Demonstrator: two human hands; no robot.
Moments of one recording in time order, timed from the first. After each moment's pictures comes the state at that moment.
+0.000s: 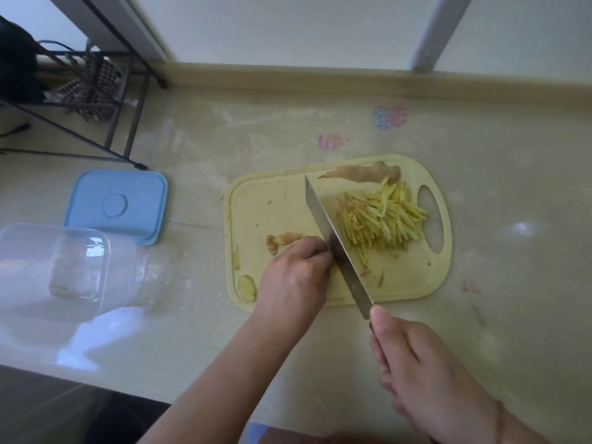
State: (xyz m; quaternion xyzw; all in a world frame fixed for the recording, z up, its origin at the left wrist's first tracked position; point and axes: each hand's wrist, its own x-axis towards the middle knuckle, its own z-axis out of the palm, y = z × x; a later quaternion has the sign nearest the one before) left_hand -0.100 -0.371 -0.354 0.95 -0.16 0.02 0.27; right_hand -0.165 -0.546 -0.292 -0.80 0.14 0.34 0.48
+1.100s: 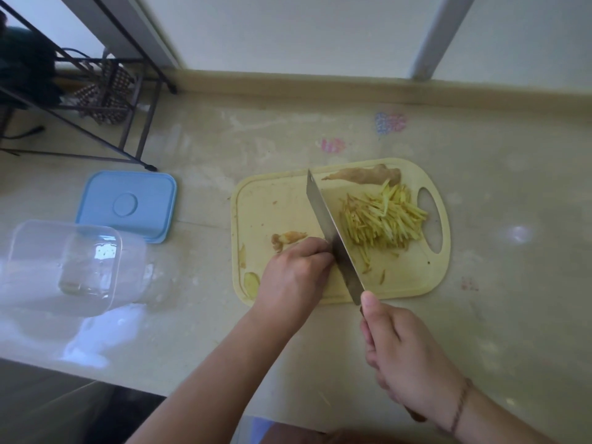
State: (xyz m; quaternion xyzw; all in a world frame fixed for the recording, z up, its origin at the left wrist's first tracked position) left_hand -0.099 -0.362 -0.361 0.94 -0.19 0.06 0.28; right_hand -0.164 -0.532 -0.306 -0.80 0.15 0.31 0.49
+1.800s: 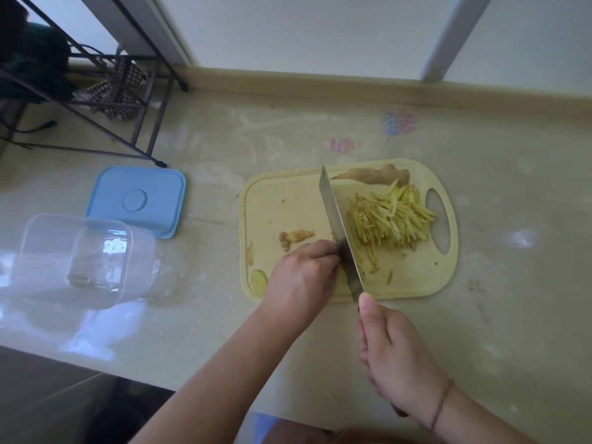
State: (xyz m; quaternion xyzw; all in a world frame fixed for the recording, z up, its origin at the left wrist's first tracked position) left_hand -0.103 -0.360 -0.363 0.93 -0.21 0.05 0.30; right_hand -0.171 -0.515 -0.324 -0.80 0.16 0.28 0.51
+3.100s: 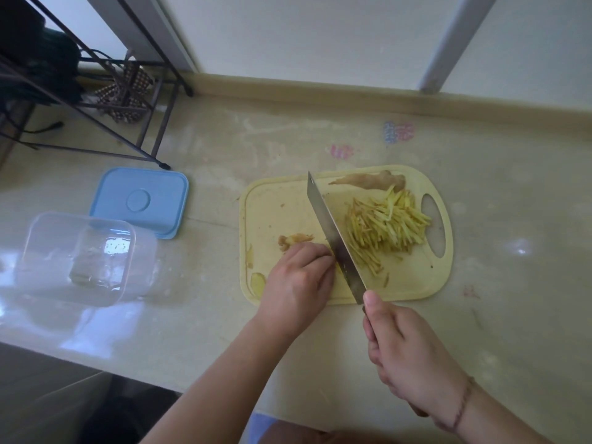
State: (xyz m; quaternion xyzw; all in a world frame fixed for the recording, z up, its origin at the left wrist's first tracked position) left_hand -0.112 -0.359 -0.377 0.92 -0.17 0.12 0.33; right_hand -0.156 -0.530 -0.297 -0.78 0.14 0.33 0.51
